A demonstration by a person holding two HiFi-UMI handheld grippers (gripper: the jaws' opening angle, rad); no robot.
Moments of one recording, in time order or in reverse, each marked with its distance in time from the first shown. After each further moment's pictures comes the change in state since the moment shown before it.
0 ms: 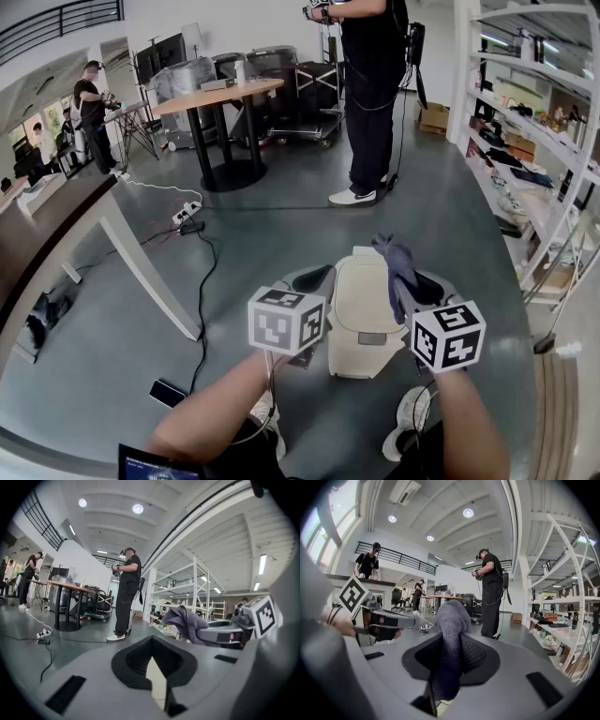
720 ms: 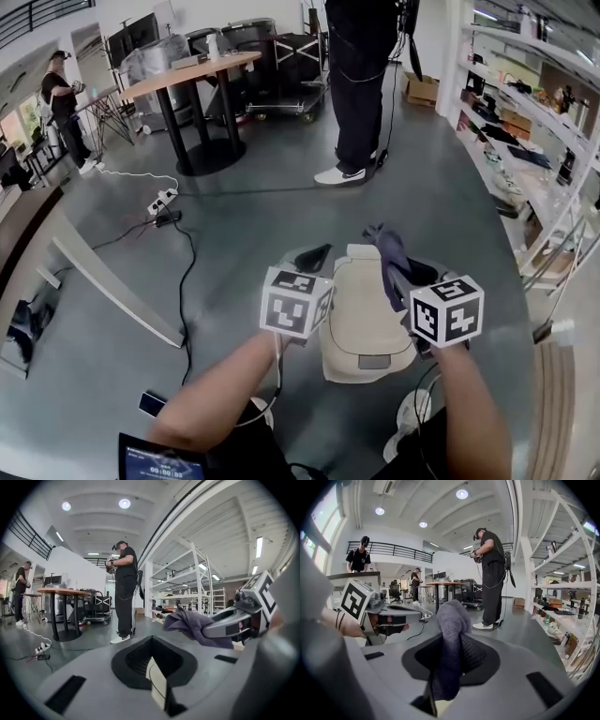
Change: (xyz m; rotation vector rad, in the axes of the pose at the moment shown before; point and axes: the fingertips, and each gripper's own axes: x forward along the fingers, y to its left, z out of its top) left arm 0.122 0.076 -0.002 0.138 0.043 0.022; right arm 0.123 -0.047 -0.029 0.058 0.157 0.041
